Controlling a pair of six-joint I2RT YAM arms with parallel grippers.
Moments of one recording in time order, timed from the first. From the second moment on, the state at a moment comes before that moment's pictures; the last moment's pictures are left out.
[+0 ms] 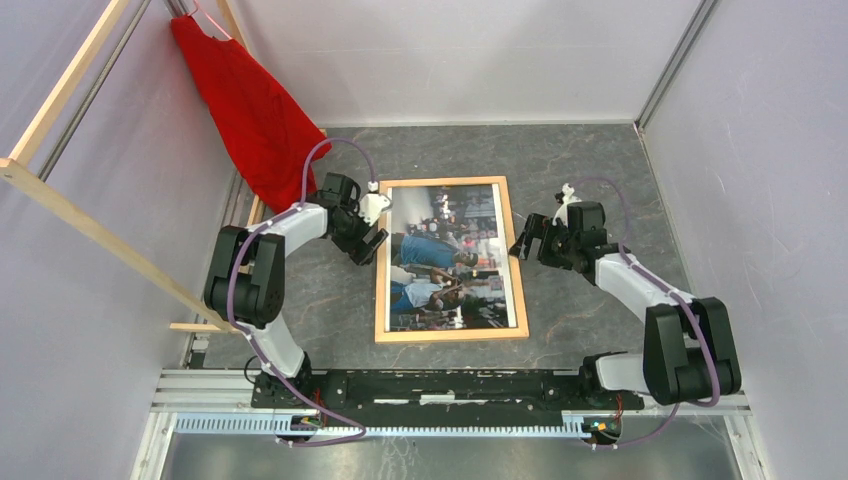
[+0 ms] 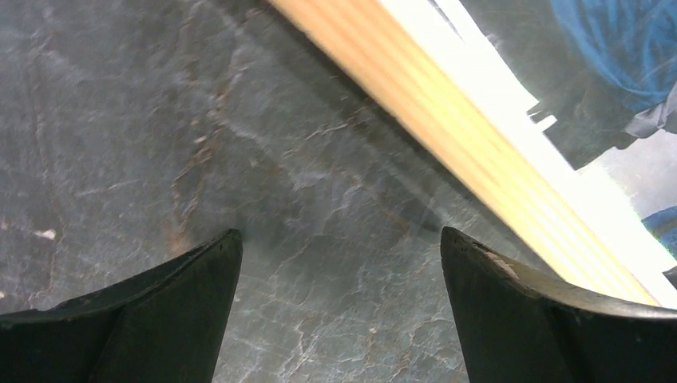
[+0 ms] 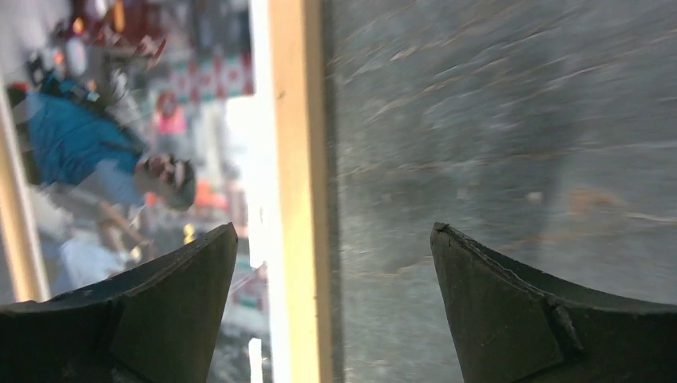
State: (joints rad) left arm -0.22 1.75 1.05 -0.48 0.23 0.55; right arm 0.14 1.32 0.63 -0.13 -0.28 0.39
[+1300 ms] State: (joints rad) left arm 0.04 1.54 0.15 1.26 0.24 0.06; right arm 0.12 1.21 0.01 1.29 0.75 0.00
